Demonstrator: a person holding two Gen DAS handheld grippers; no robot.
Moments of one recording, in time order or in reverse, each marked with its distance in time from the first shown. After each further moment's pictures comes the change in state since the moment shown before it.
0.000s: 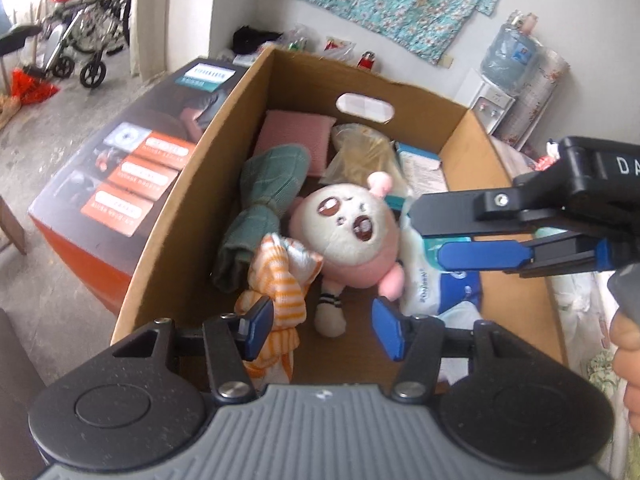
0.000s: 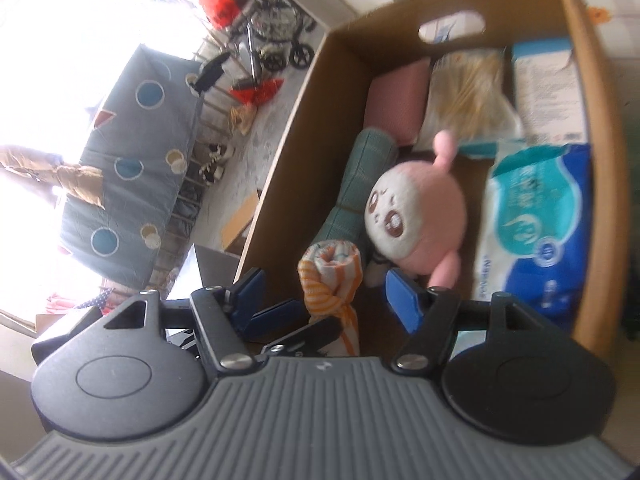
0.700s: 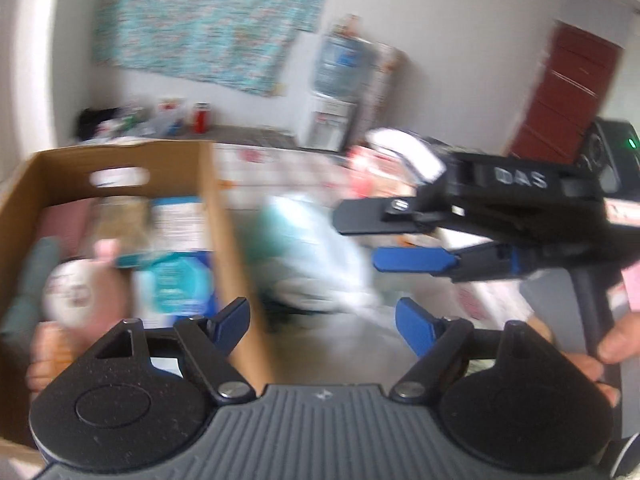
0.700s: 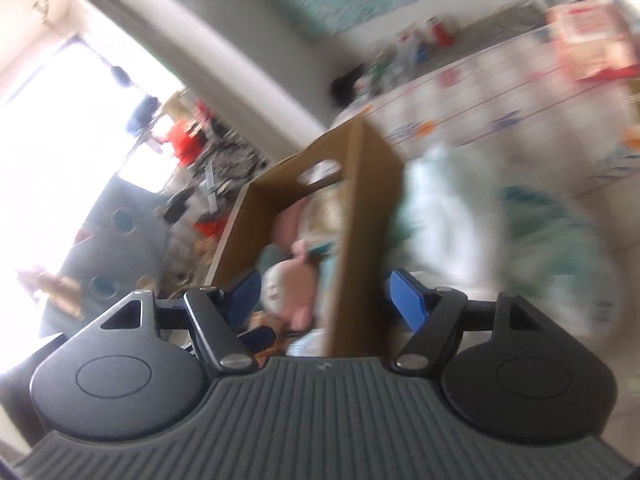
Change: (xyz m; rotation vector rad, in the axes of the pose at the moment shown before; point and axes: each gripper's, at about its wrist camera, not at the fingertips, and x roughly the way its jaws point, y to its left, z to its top) left arm -0.017 -0.190 -0.036 0.339 -0.127 -0.344; right arm -0.190 -0.097 -0.083 0.093 -0.441 -0.134
